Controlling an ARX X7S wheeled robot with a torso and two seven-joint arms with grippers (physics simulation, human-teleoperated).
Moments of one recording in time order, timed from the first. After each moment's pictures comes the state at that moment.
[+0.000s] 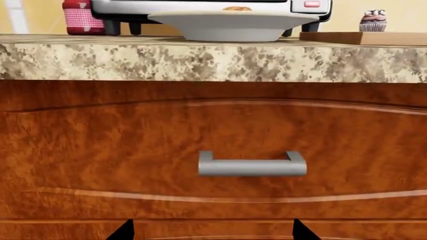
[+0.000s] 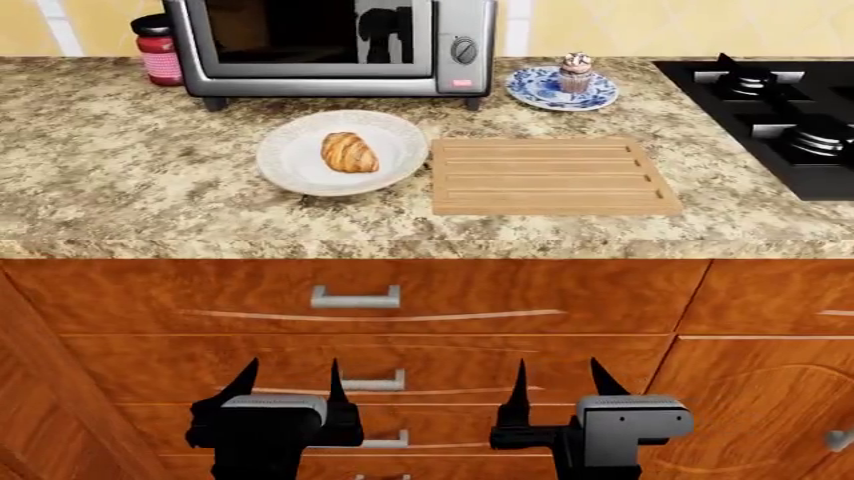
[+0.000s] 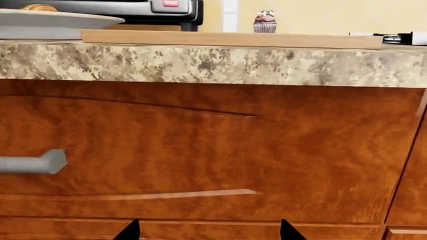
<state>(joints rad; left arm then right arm) -0.01 -0.07 0.09 0.00 -0.08 -0.01 -0.07 0.00 0.07 -0.09 0.00 0.05 0.01 0.09</state>
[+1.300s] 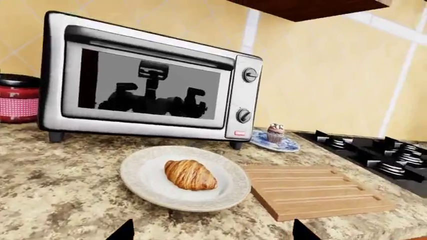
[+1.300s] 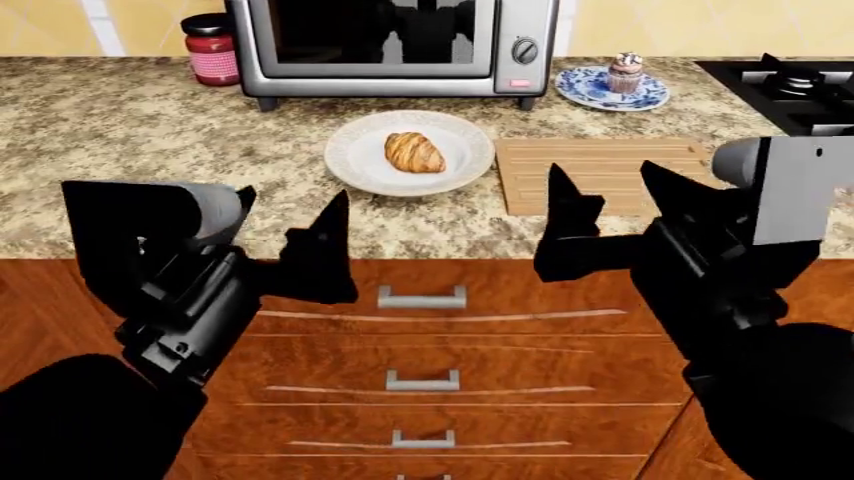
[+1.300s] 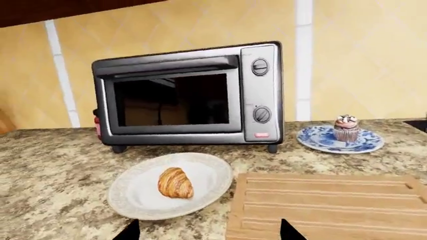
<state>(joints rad) -0.58 -0.26 -0.20 0.75 -1.09 -1.21 -0.40 0.72 0.37 0.19 -0.72 1.28 1.29 0.66</state>
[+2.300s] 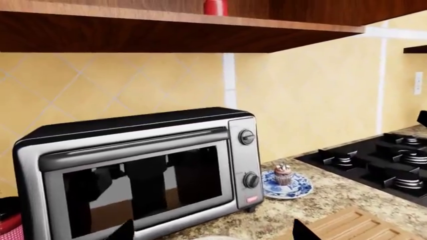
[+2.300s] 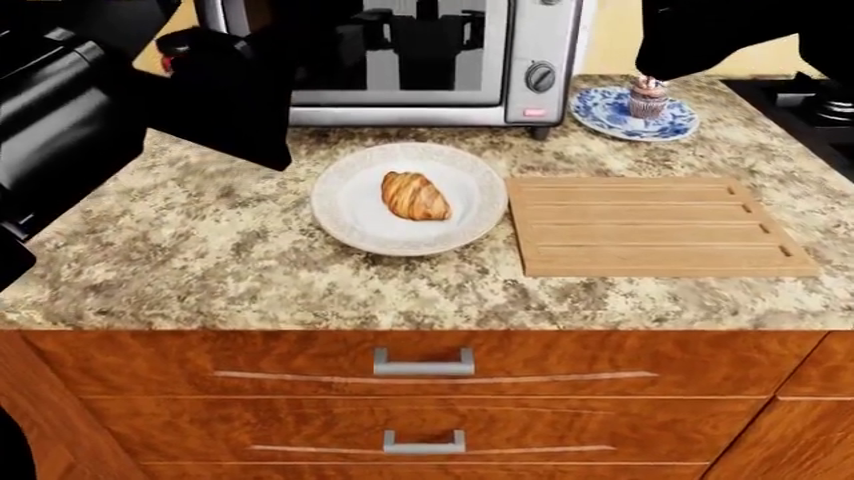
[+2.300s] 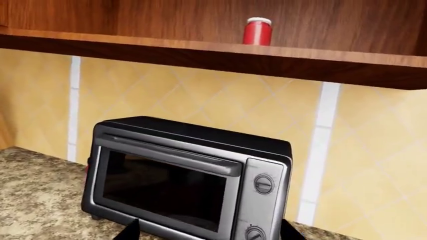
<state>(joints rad) -1.27 -0.51 -0.13 0.45 -1.79 -1.42 -0.83 1.46 0.59 0.03 -0.34 1.67 1.45 0.78</state>
